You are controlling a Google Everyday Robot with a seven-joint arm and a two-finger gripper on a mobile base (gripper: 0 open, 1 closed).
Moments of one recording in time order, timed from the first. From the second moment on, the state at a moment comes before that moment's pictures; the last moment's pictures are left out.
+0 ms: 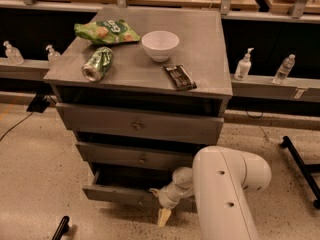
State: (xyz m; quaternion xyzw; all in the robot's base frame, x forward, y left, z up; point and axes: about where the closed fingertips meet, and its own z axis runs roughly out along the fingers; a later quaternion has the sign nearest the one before) arm 0.524 0.011 0.169 -0.75 0.59 0.24 0.18
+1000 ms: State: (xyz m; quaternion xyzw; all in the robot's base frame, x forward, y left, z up) arm 0.538 -0.015 0.226 -0.74 0.60 0.16 0.26
